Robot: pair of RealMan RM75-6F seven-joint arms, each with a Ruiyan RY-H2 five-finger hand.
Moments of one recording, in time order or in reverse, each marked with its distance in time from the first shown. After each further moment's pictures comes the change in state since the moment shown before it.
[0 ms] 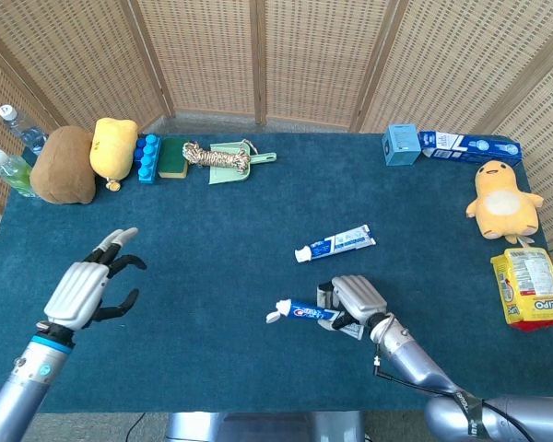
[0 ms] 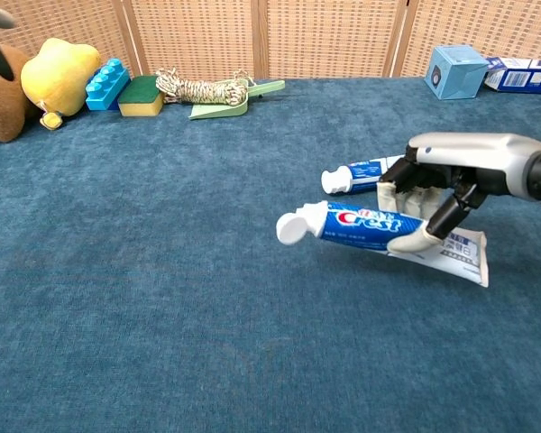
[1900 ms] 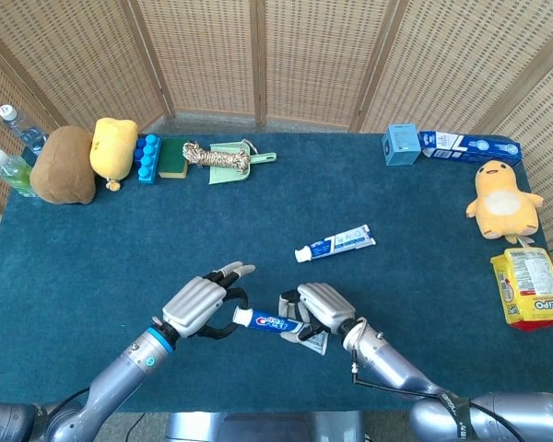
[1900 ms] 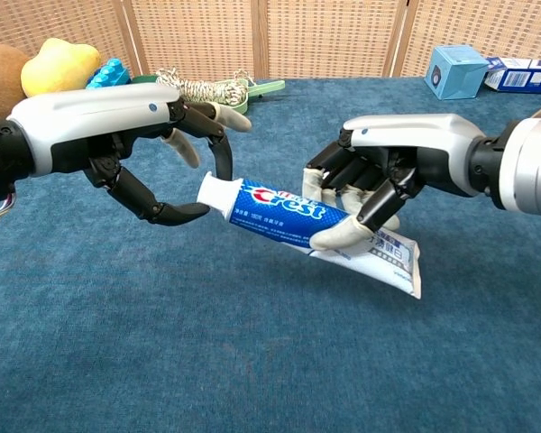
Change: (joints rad) left arm -0.277 -0.350 -0.071 0.090 -0.170 -0.286 0.212; right arm 0.038 -0.023 0.076 -0.080 -0.017 -0.070 0.124
